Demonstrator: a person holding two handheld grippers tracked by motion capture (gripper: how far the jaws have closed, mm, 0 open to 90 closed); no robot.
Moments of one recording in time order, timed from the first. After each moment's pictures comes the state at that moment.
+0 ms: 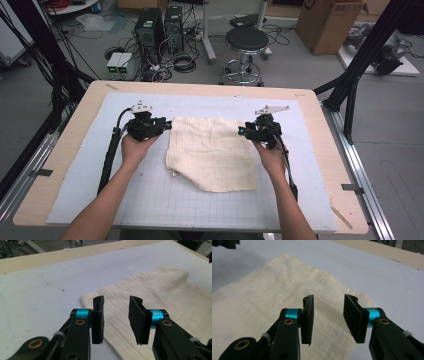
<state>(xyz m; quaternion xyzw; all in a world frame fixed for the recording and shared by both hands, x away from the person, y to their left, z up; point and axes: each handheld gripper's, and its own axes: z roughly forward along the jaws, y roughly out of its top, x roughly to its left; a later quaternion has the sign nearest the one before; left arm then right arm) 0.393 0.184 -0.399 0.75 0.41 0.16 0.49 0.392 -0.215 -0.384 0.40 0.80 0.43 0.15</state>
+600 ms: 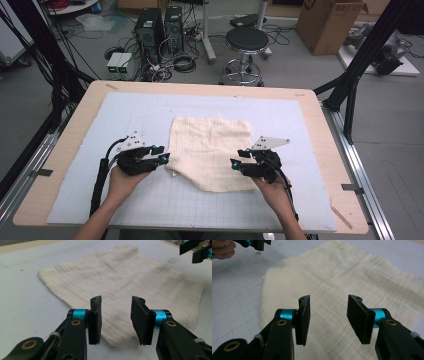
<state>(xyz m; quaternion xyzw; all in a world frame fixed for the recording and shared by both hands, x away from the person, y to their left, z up) 0.305 0.190 -0.415 0.79 0.33 0.13 0.50 0.302 -0.202 -0.399 0.32 0.82 0.46 0.12</state>
